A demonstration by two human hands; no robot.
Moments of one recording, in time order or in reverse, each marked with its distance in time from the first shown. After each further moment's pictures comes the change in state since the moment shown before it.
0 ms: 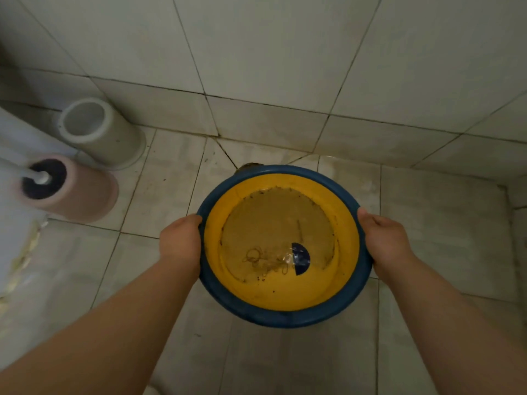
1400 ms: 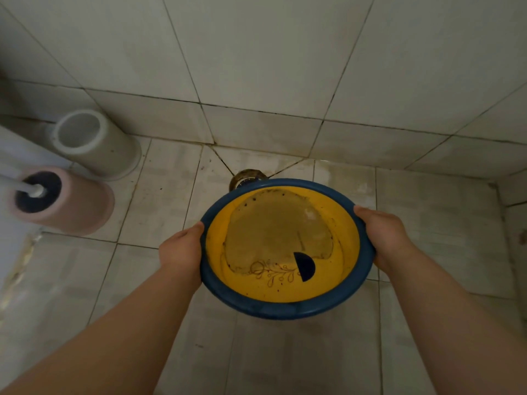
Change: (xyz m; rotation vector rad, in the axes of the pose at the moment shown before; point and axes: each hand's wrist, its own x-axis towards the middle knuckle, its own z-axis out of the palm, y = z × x) left_hand 0.038 -0.022 0.001 -0.103 -0.093 -0.095; right_hand 0.012 -0.012 0.002 0.194 -0.005 0.106
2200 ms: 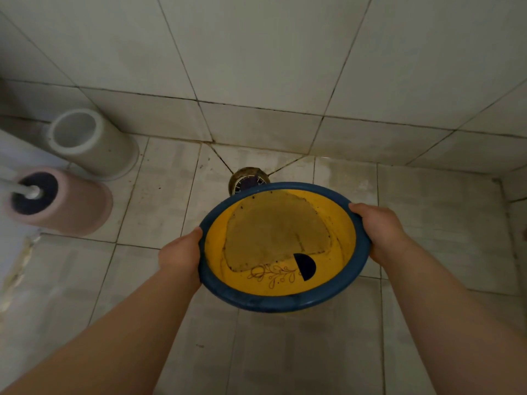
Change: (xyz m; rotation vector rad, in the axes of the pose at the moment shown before) left_hand 0.014 -0.006 -0.001 -0.023 -0.002 -0.128; right_hand 0.016 0.002 0.007 0.001 -0.023 0.018
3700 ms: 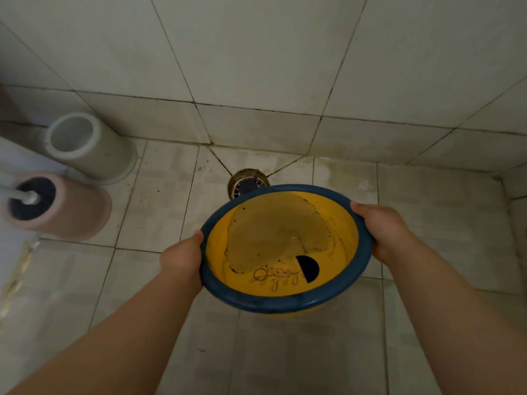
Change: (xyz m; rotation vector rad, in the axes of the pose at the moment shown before) left_hand 0.003 -0.001 0.001 0.003 0.008 -0.039; right_hand -0.001 -0.003 -0.004 0.010 -0.038 0.001
